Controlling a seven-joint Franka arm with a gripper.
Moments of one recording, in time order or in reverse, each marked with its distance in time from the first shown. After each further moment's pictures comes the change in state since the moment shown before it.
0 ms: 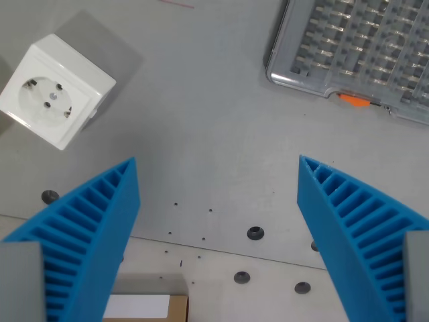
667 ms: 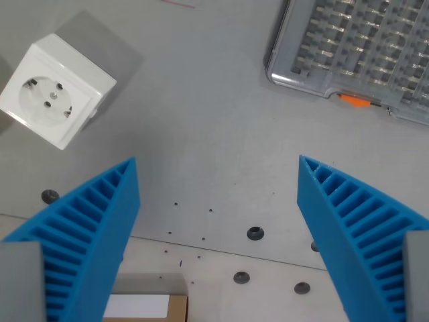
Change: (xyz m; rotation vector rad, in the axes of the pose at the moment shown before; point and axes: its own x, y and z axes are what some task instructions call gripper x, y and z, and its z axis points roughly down) arm 0.000 -0.001 0.000 0.000 0.000 -0.006
